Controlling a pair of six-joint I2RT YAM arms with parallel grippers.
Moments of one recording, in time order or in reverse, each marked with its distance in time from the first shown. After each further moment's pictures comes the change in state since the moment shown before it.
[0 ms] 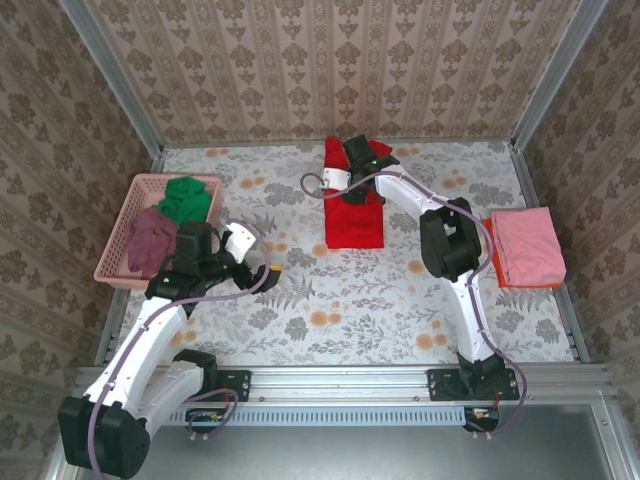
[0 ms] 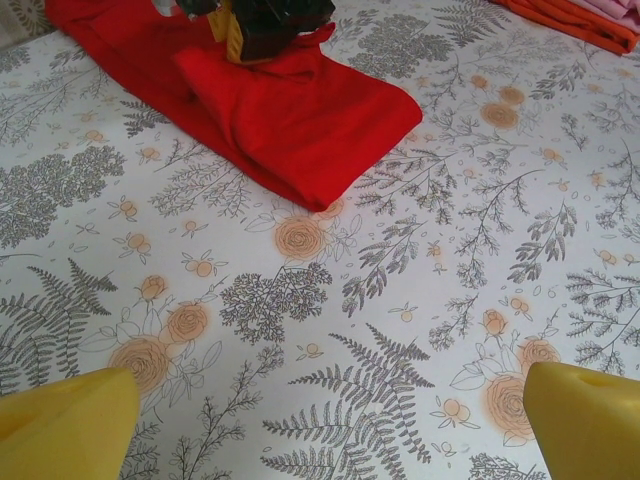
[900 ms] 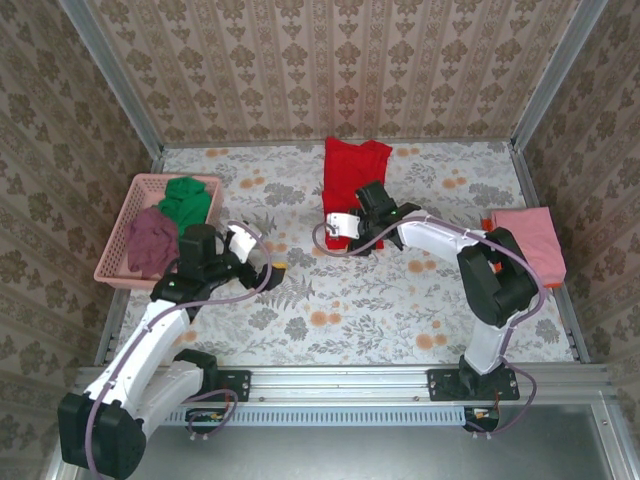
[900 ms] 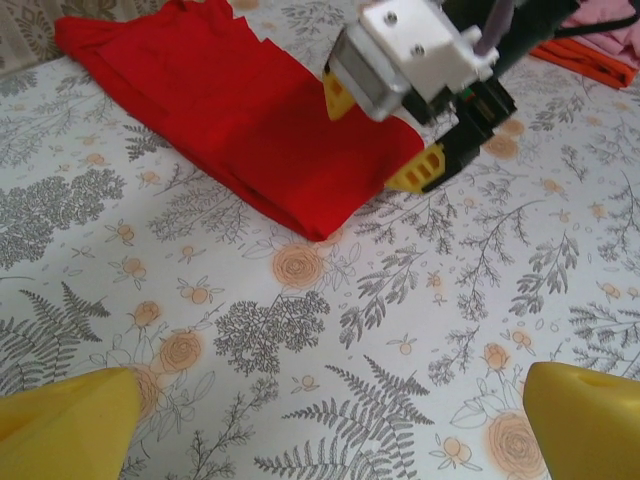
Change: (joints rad) left arm -0.044 -0.003 -0.058 0.145 -0.027 -0.089; right arm 0.103 -0.513 -0.782 0.304 -0.121 0.016
